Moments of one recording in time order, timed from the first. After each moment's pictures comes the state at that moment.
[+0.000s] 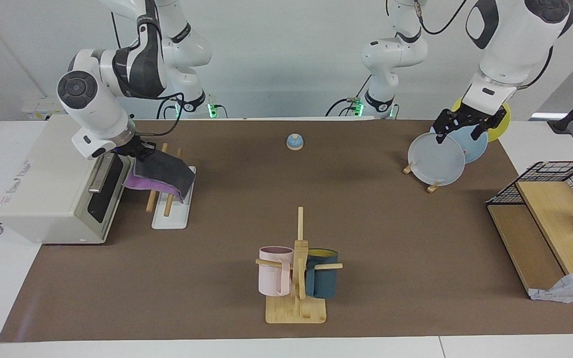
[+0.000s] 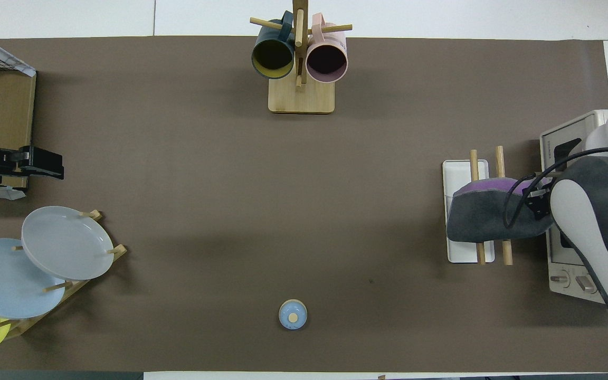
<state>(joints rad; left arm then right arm) 0.03 -0.06 -0.13 -1.69 0.03 1.62 -0.09 -0.02 0.02 0.00 -1.91 -0.10 1.62 0.05</state>
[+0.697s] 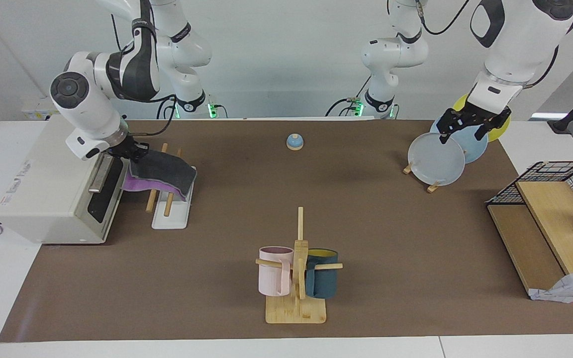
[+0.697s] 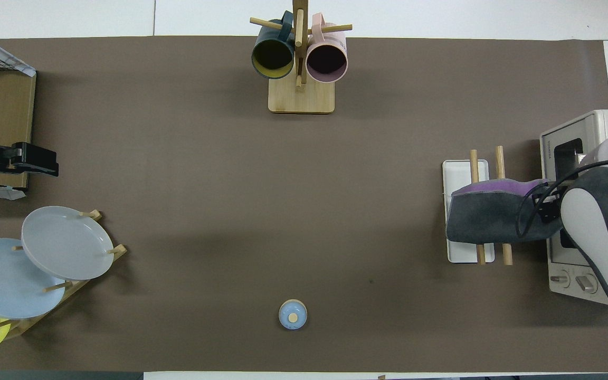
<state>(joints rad) -0.01 -0.05 -0.08 -1.68 0.03 1.61 -0.08 -0.07 -0.01 0.00 -1.98 -0.10 1.70 -0.03</state>
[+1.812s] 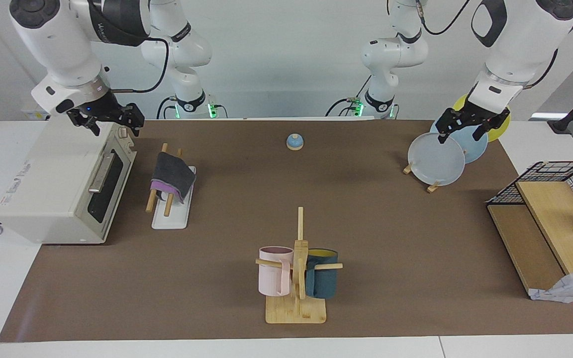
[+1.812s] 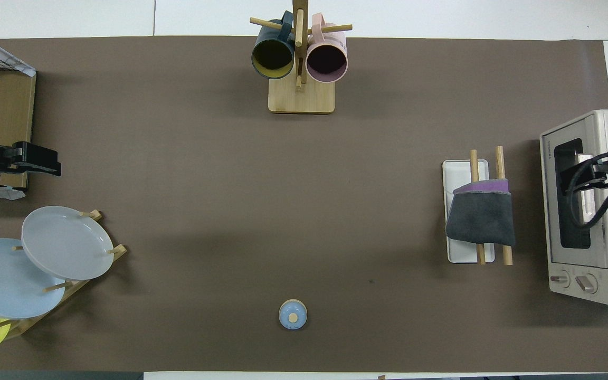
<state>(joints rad) 0.01 -0.05 -0.10 -1.68 0.01 1.61 -0.08 -0.04 -0.01 0.01 -1.63 -0.07 1.46 -0.05</state>
